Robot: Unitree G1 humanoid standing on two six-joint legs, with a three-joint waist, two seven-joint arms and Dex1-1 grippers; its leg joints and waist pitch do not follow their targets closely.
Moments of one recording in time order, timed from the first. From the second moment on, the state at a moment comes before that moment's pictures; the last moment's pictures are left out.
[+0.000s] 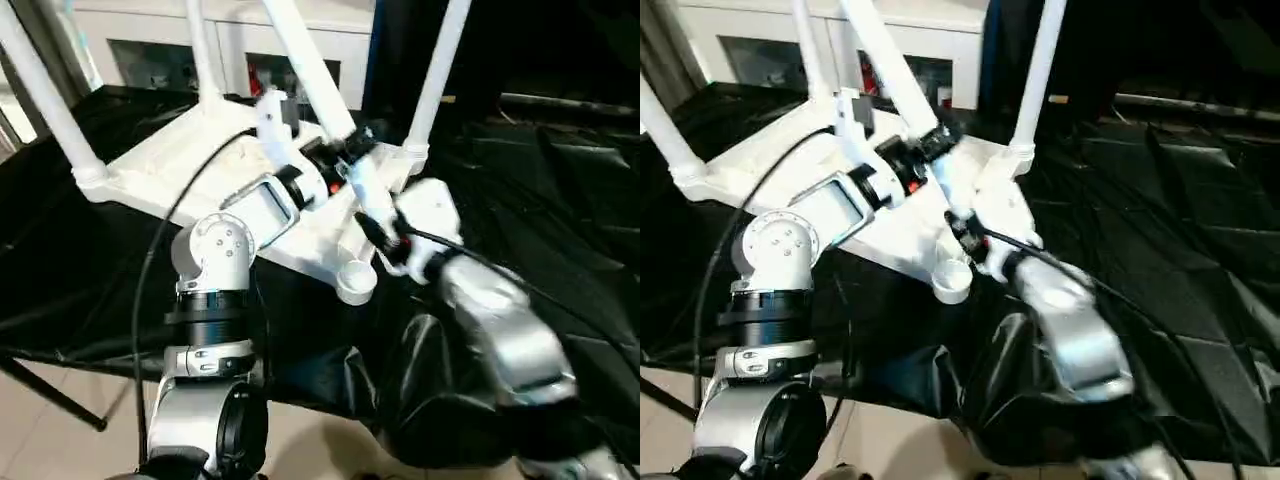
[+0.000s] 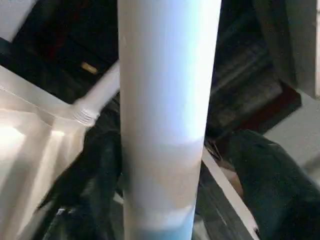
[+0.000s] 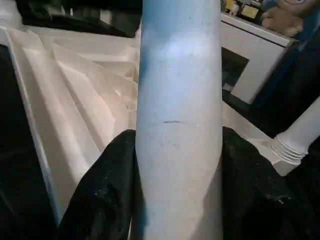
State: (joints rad) left arm -0.82 -0.13 0.31 0.19 -0.63 0.81 -0.18; right arm -0.38 -0.19 0.19 -0.09 -0.03 0.42 0.30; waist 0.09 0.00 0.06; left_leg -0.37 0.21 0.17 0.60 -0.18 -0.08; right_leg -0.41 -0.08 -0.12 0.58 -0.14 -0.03
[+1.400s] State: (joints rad) left arm -0.83 0.11 0.07 0.20 -0.62 0.81 -0.61; right arm -0.44 -0.37 0.02 -0.15 0.45 0.74 0.78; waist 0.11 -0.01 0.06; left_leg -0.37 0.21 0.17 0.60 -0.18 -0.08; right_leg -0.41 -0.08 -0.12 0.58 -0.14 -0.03
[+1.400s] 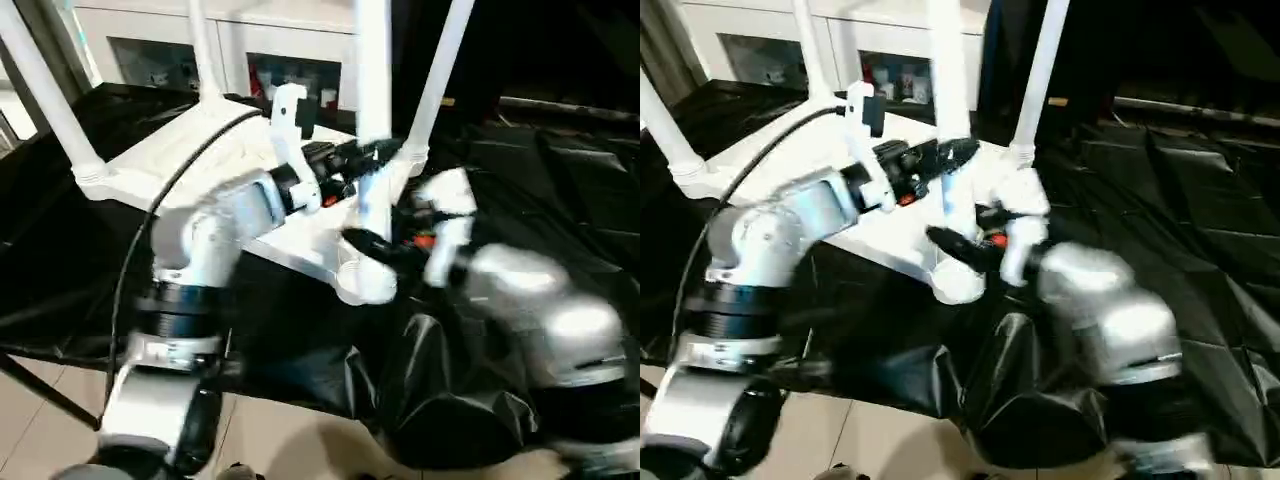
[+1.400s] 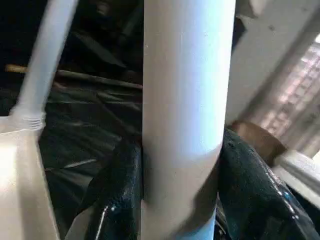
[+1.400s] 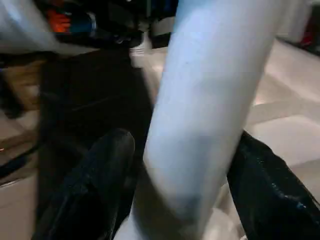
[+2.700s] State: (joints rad) left arm -0.87 0.10 0.12 0.19 -0.68 0.87 -0.57; right arm -0.48 -0.39 -0.01 -0.11 0.61 0.98 0.78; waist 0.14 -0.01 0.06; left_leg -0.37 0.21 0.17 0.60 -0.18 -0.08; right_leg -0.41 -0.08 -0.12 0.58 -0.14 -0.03
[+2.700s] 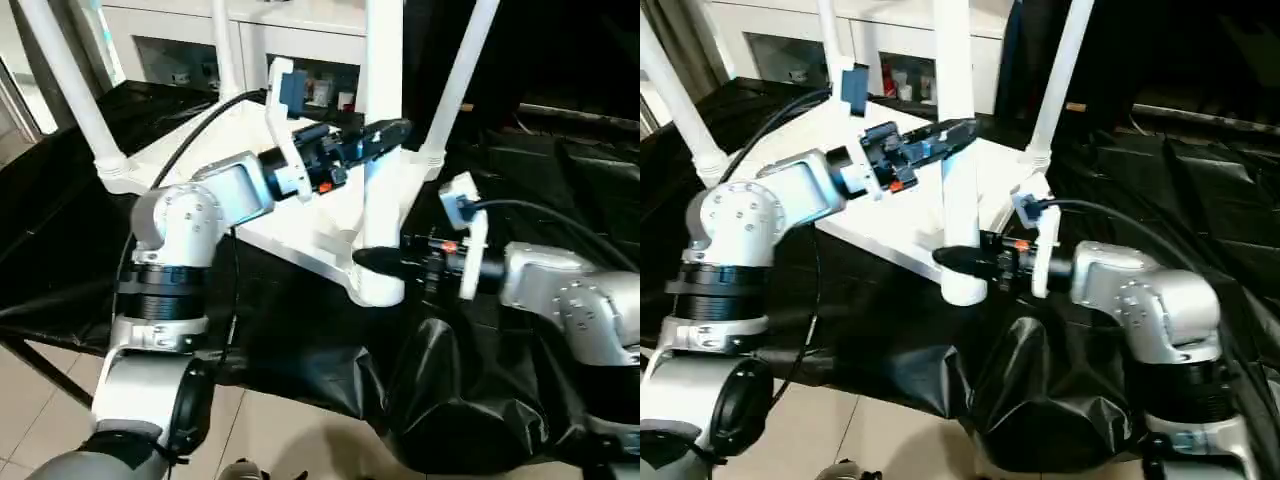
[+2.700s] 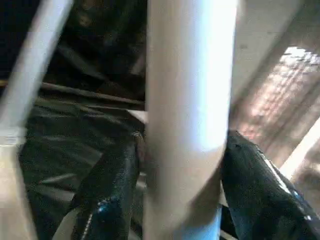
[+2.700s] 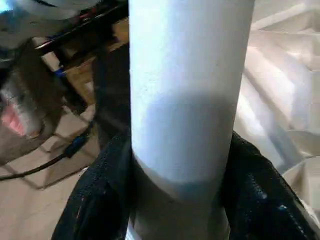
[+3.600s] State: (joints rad) left arm -0.83 -0.01 0.18 0.11 -0.68 0.85 -0.35; right arm -0.50 -0.37 0.03 -0.10 0.55 0.92 0.71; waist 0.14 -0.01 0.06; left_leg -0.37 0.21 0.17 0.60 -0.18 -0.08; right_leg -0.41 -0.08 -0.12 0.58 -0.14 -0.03
